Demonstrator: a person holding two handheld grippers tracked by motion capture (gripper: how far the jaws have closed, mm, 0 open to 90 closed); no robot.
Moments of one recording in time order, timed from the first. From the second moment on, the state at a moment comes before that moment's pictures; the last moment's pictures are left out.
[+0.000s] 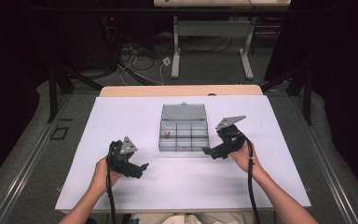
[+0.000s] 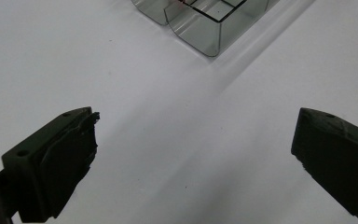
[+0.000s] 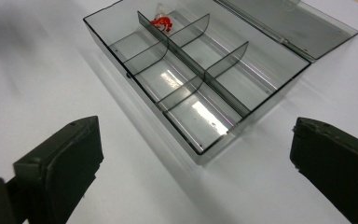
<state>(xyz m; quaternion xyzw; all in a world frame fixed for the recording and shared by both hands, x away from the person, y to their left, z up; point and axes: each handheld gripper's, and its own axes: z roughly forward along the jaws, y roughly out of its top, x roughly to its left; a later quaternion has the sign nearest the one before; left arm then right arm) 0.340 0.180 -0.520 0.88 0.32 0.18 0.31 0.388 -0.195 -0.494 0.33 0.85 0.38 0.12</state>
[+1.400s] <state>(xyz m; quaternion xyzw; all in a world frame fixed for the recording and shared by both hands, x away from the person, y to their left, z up) 0.339 0.176 -0.520 0.88 0.31 0.19 0.31 0.388 -0.213 -0.498 0.34 0.85 0.37 0.12</state>
